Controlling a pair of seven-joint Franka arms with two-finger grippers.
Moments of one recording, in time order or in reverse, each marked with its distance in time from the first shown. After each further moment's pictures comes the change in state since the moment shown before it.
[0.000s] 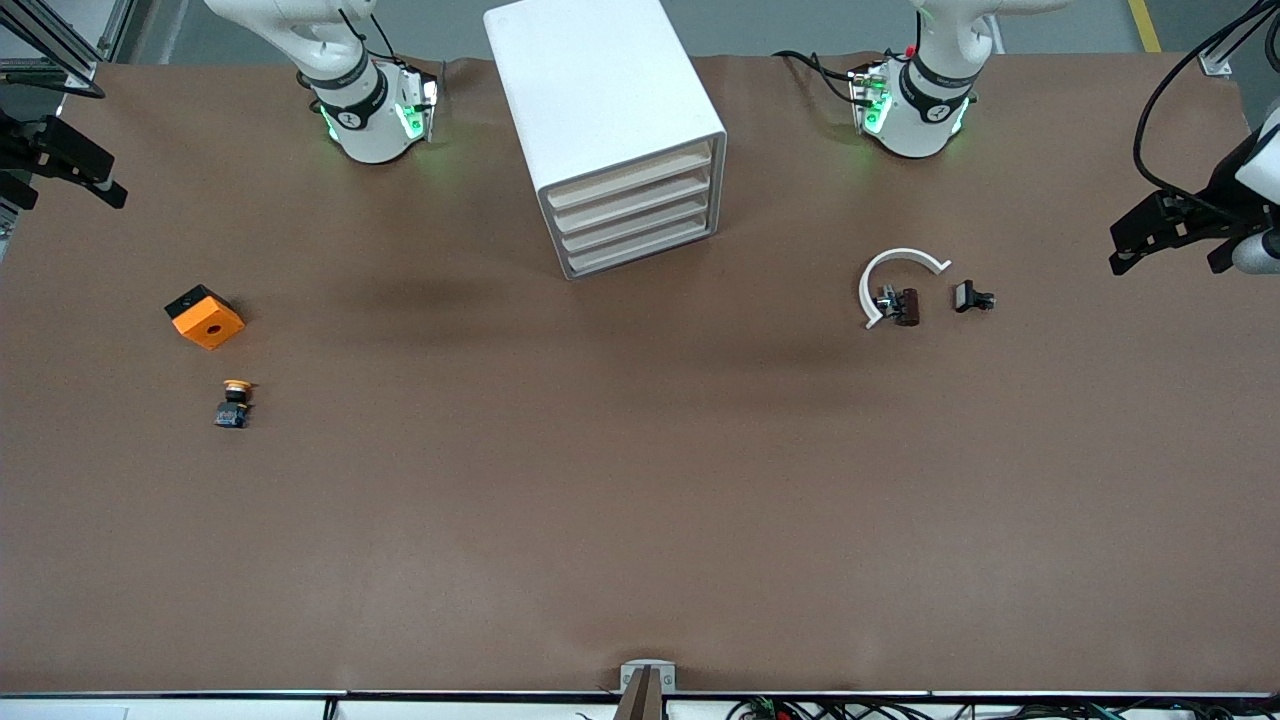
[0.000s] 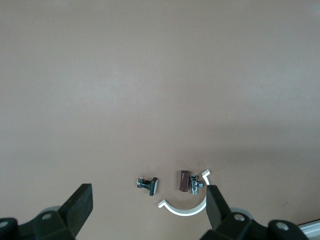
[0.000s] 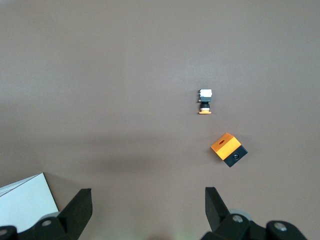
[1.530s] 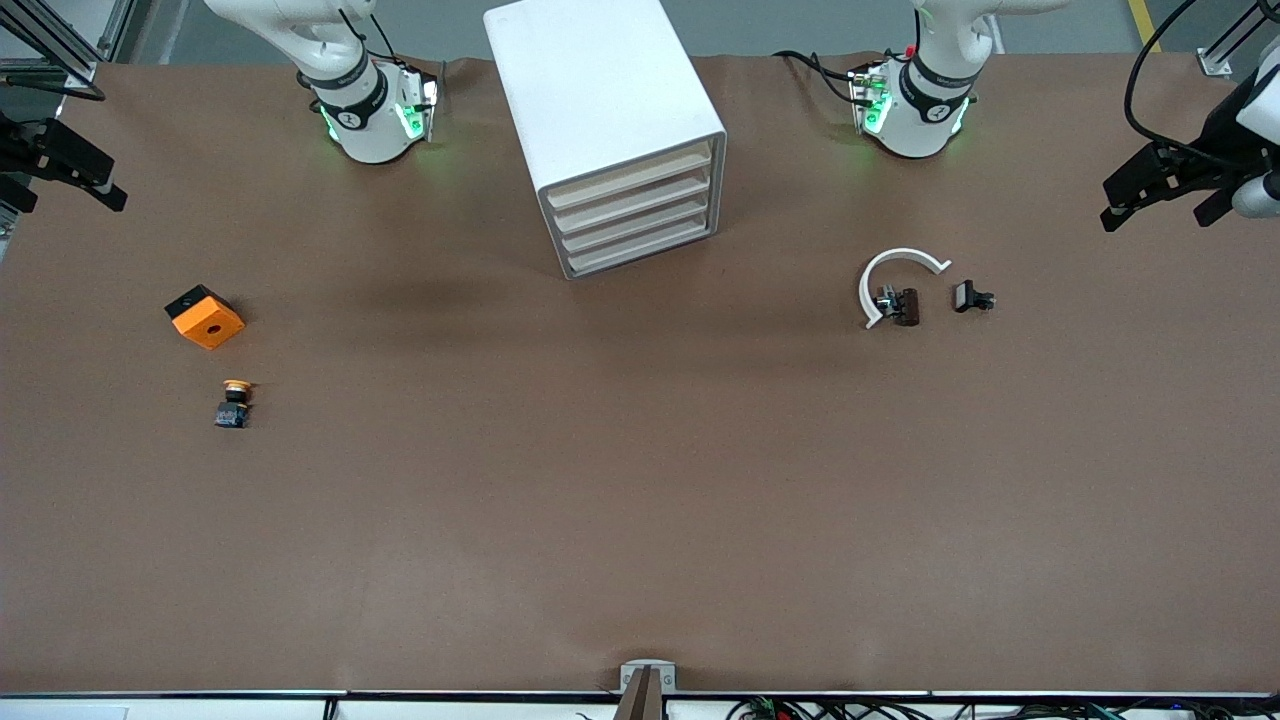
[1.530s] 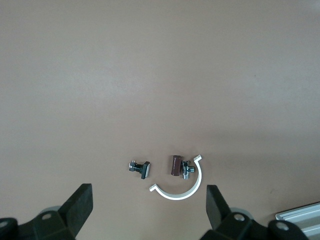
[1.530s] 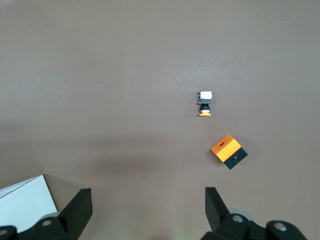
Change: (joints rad) left arm 0.002 -0.123 0.001 -0.114 -0.032 -0.022 -0.030; right arm 0.000 0.002 0.001 0.000 0.000 0.006 0.000
